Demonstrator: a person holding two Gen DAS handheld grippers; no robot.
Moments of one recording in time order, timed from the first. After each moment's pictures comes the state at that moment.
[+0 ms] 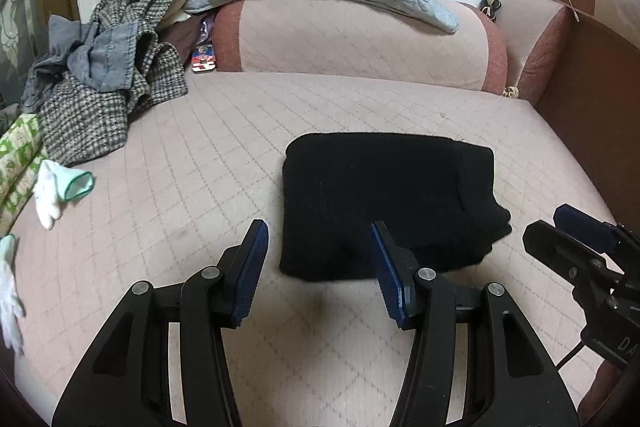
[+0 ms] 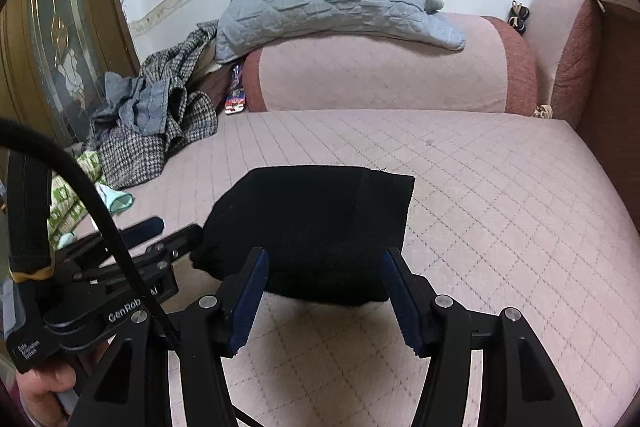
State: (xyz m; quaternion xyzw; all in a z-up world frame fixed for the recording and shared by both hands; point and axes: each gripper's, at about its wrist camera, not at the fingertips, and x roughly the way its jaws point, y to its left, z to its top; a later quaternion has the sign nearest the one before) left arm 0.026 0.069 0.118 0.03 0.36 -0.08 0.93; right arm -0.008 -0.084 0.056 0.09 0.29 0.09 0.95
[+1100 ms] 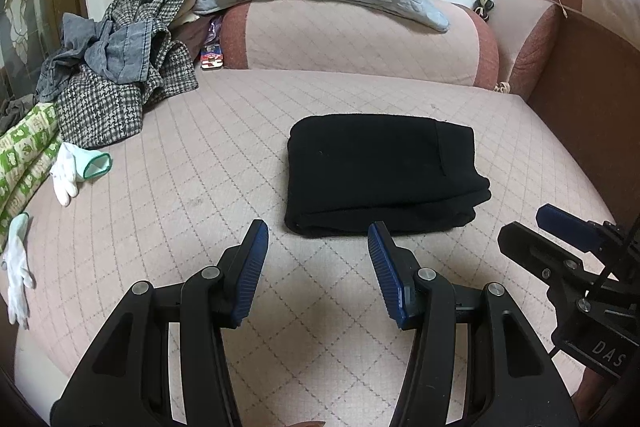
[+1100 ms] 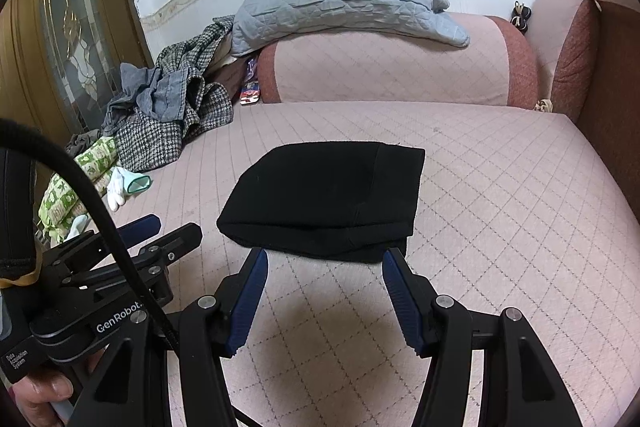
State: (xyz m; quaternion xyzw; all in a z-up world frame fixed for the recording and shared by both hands) left arm -0.016 0.076 0.119 0.03 0.36 -0.09 0.93; right arm -0.043 -0.065 0.048 0.08 0.30 0.10 0.95
